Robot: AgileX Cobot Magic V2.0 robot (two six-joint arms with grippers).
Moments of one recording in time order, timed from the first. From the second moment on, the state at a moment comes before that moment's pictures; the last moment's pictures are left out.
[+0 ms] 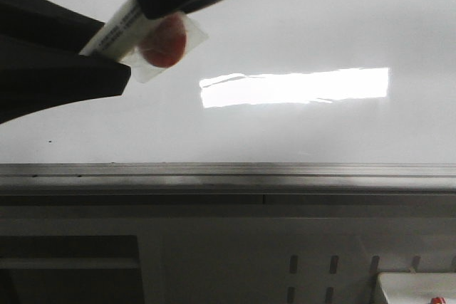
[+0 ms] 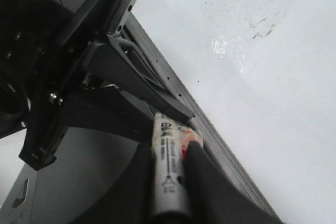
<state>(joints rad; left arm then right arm) -0.64 1.01 -0.29 0.84 -0.60 0.01 0.93 1.10 -0.82 0.24 0.30 -0.27</state>
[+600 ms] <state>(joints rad) -0.63 0.87 -0.29 0.30 -0.34 0.02 0.82 1.13 -0.92 0.23 0.38 -0.27</state>
